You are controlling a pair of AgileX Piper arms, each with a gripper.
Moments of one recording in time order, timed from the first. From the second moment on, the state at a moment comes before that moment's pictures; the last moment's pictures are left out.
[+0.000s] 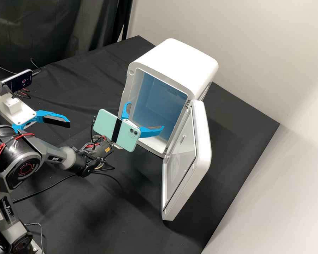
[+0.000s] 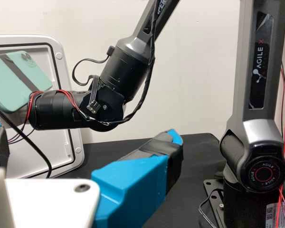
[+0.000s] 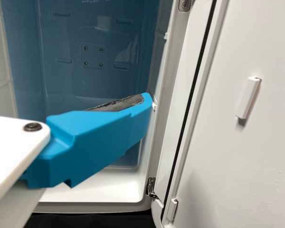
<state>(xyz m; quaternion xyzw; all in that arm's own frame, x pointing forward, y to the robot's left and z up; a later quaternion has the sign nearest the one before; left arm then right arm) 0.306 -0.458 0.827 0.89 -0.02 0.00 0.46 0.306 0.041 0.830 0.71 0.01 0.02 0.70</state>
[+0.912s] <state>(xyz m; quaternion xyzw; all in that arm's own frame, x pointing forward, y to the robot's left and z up) 0.264 -0.440 0.821 0.89 0.01 -0.02 0.45 0.306 0.041 0.830 0.71 0.01 0.02 0.70</state>
